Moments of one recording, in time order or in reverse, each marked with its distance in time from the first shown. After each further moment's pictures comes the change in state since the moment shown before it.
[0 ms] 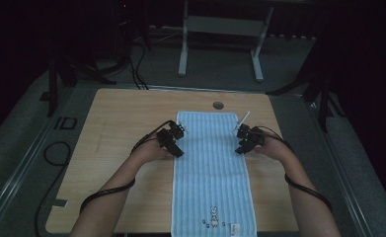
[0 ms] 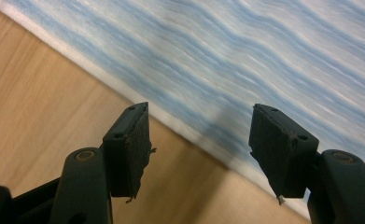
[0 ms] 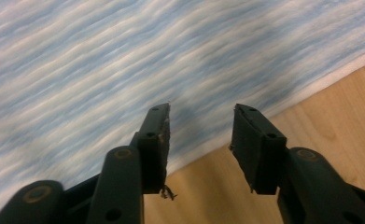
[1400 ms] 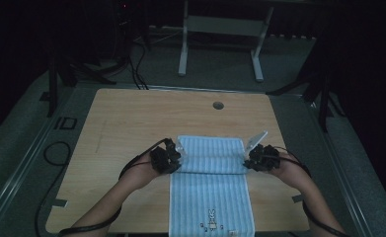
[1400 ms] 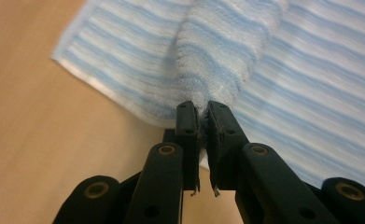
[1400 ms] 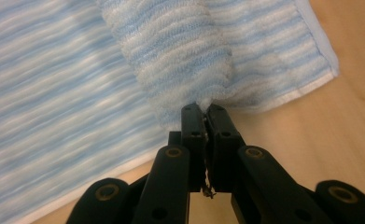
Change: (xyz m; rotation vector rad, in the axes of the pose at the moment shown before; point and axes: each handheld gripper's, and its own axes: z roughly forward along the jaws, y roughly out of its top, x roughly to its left) left arm -0.087 -0.056 -0.069 -0.081 -0.051 0.128; right arm 0.088 -0.054 -0.058 -0.130 -0.027 -0.076
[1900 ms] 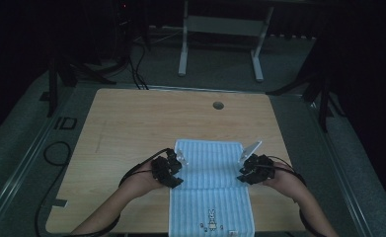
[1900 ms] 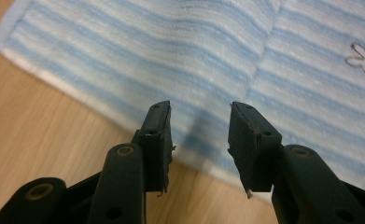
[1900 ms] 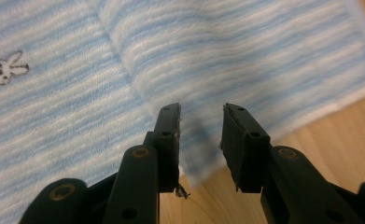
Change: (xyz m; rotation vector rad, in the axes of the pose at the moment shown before) left arm -0.005 0.000 0.023 0.008 -0.059 -0.009; right arm 0.023 0.002 0.019 0.018 0.075 0.012
